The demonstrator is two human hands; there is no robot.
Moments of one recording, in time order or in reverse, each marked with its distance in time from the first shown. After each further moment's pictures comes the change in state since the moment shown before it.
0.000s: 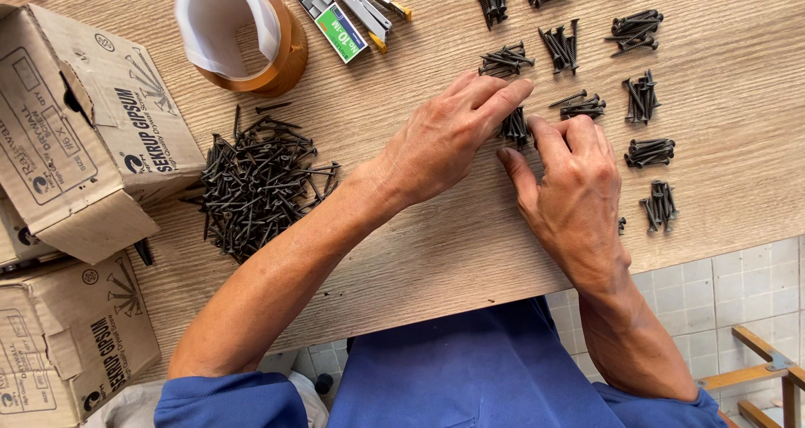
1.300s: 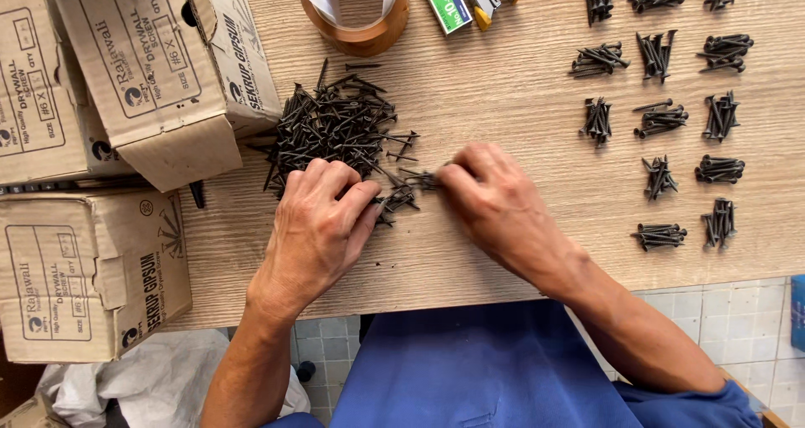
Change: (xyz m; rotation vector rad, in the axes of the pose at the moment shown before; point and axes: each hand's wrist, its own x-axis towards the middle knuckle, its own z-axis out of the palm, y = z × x) left_hand -0.200 0.057 -0.122 0.386 0.051 -0.401; right_hand 0.015 -0.118 0.033 0.281 -0.295 -0.531
